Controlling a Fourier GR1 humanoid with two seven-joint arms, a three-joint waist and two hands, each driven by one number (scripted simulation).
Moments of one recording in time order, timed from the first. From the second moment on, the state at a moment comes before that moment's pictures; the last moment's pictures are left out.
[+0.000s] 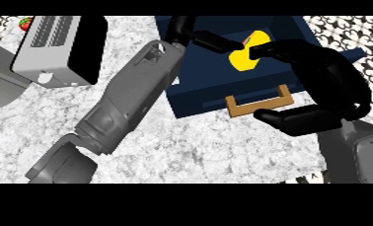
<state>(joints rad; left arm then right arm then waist) -1.26 0.00 -0.32 -0.38 0.47 0.25 -0.33 -0.42 -0.19 -0.01 -1.76 -0.25 0.39 0.08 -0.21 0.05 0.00</state>
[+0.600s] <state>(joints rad) -1.27 0.00 -0.27 -0.40 0.62 0.31 -0.48 -0.35 -0.36 0.17 -1.78 -0.14 0.62 0.19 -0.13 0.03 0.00</state>
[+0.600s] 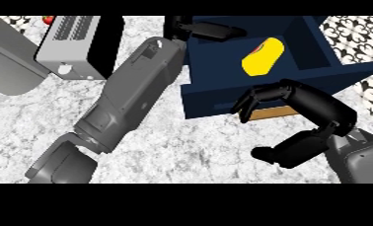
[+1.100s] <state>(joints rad) -1.20 0.01 -0.24 -0.41 0.67 0.26 -0.55 -0.28 -0.35 0.31 -1.59 0.32 0.45 0.02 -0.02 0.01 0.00</state>
